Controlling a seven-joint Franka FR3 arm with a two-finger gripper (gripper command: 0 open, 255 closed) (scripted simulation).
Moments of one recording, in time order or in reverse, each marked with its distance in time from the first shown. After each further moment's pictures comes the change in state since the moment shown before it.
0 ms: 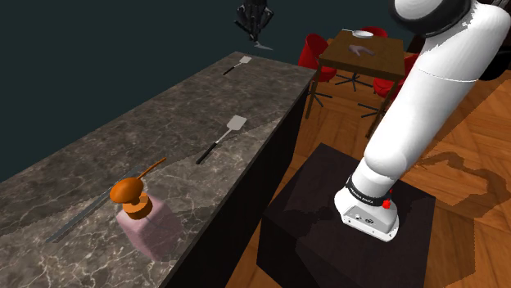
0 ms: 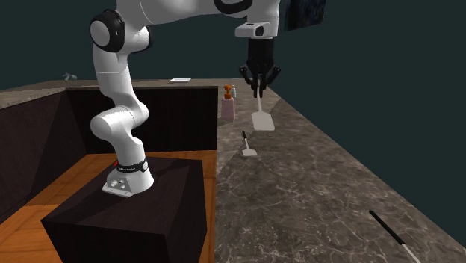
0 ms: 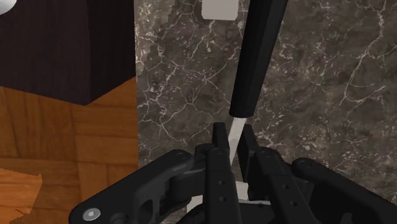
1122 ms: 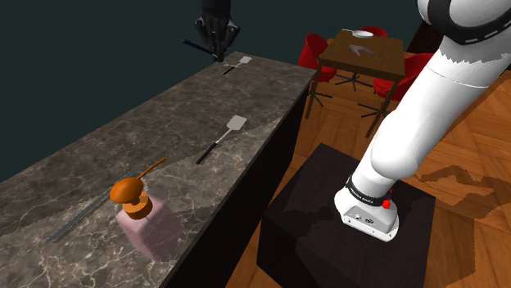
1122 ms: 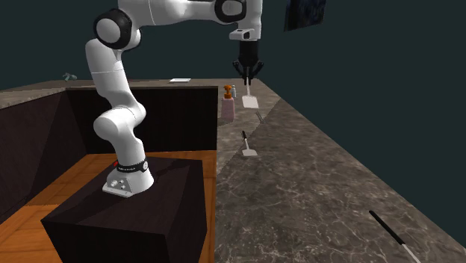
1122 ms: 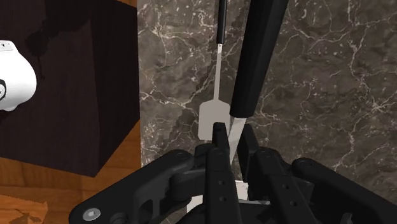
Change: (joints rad) arm 0.189 -0.108 0.209 -0.132 0.019 0.051 0.395
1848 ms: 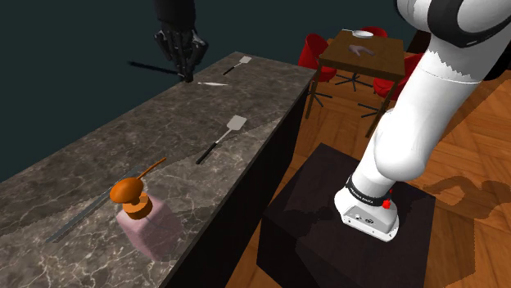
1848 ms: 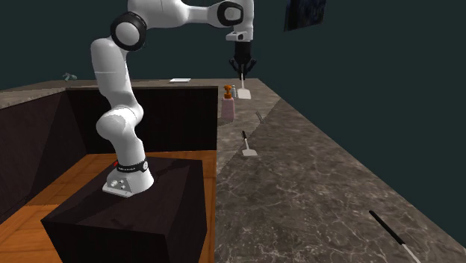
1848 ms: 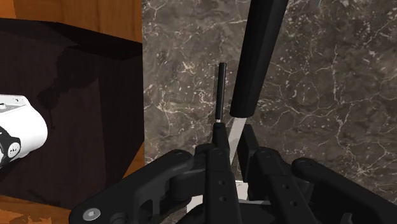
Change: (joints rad) arm 0.128 0.079 0.145 0.088 -0.022 0.006 0.273
